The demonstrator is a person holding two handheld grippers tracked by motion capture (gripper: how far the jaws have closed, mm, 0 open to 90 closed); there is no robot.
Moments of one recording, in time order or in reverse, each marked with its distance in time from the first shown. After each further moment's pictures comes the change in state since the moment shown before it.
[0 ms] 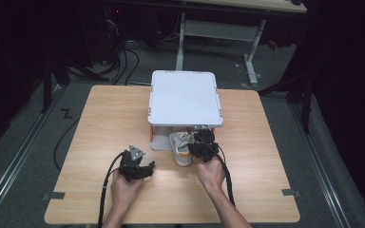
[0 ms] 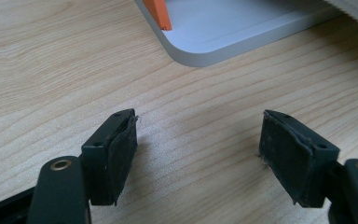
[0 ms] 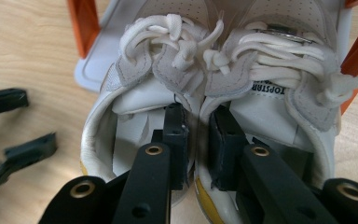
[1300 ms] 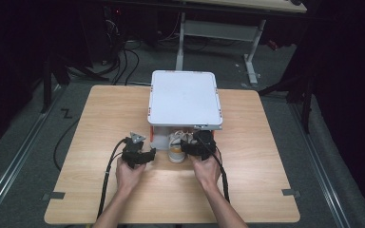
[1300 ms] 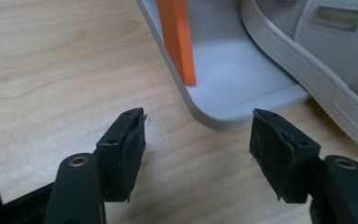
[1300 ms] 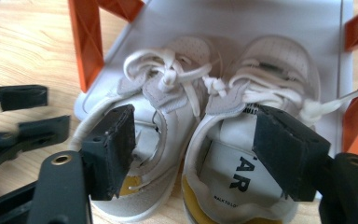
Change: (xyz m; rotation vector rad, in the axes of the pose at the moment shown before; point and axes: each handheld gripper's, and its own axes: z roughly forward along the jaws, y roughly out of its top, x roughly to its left) left arm 0.017 0.041 0.023 0.005 0.000 -0.108; right arm -0.004 -0.003 0.012 -0.167 0.030 -0.038
